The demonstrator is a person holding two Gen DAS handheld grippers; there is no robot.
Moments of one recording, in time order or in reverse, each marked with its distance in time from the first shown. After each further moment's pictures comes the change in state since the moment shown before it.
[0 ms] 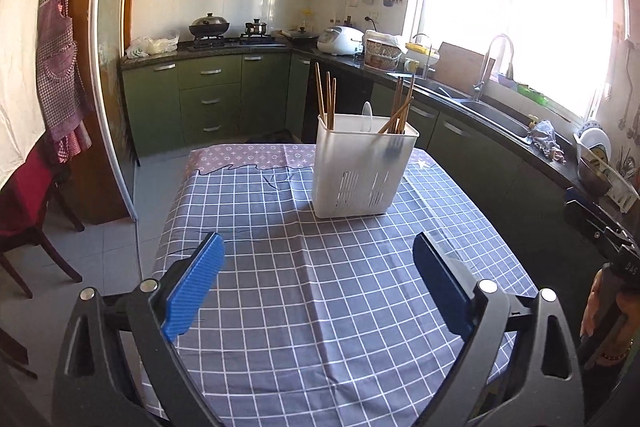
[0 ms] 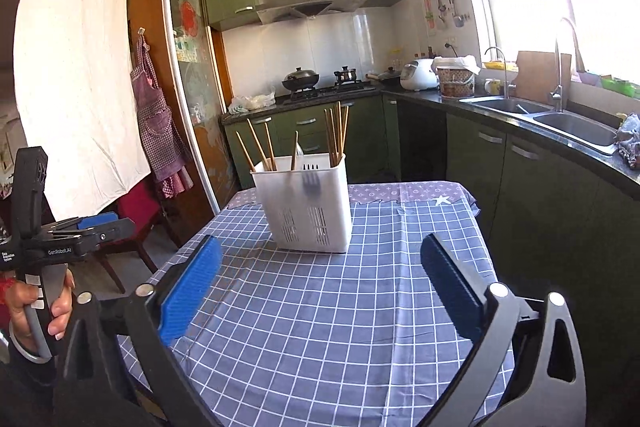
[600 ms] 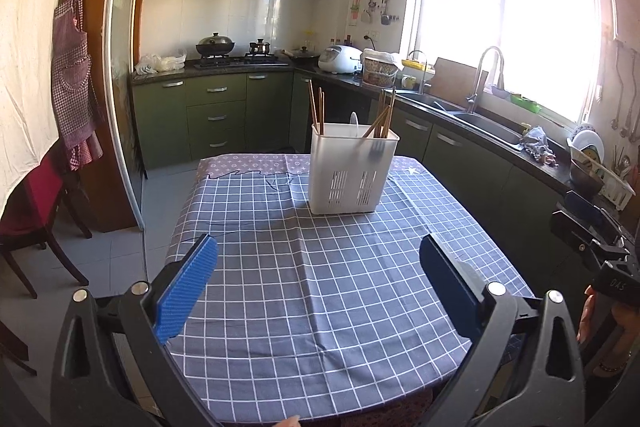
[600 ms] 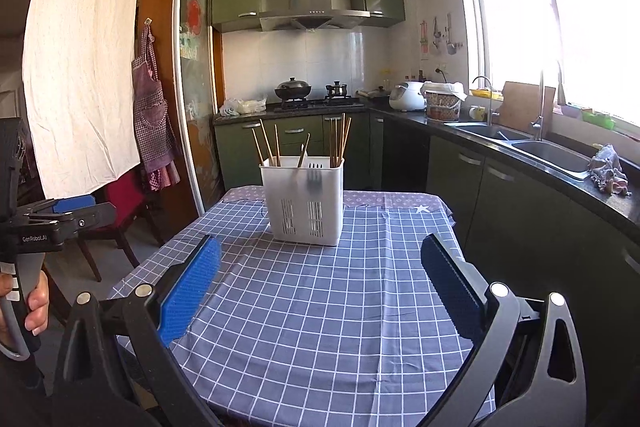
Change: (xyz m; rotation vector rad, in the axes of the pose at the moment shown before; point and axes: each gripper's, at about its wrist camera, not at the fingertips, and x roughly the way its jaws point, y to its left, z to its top) left arm -0.054 -0.021 -0.026 0.002 -0.062 0.016; right arm -0.057 0.046 -0.021 -0.082 -0.030 -0.083
